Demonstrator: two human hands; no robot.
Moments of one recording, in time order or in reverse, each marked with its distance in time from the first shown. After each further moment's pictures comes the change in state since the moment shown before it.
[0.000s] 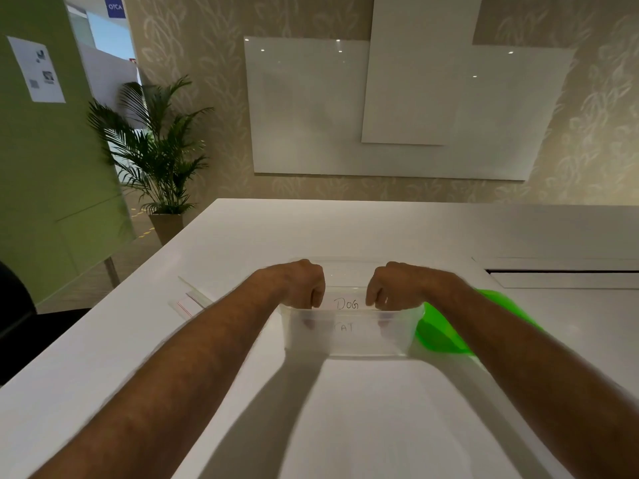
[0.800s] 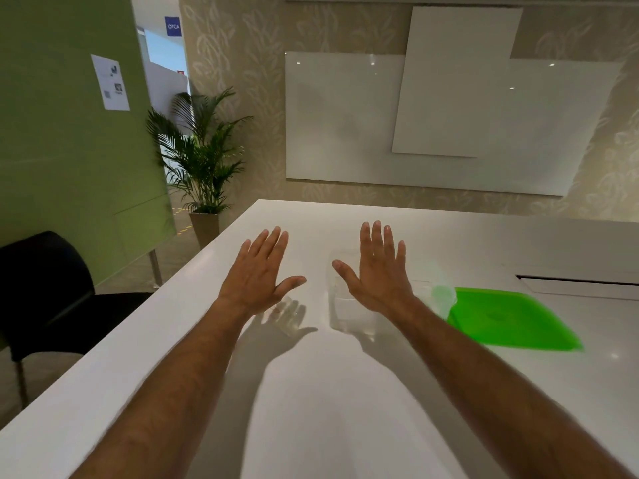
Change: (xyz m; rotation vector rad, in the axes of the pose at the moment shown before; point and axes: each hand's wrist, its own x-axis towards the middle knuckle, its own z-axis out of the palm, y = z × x) left_hand -0.122 -0.086 0.052 0.092 0.658 -0.239; right_hand 0.010 -0.120 0.037 0.052 0.708 0.155
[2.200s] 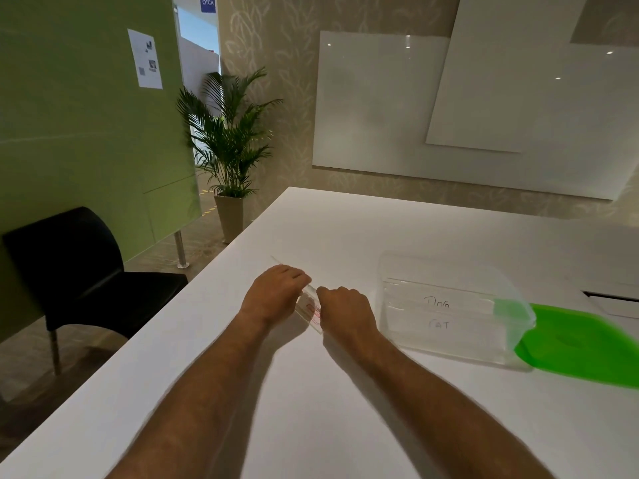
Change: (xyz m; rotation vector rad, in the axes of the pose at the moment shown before) left_hand -0.010 -0.066 0.056 0.023 0.065 0.148; right_hand -0.005 -0.128 0.067 -0.062 -0.164 -0.304
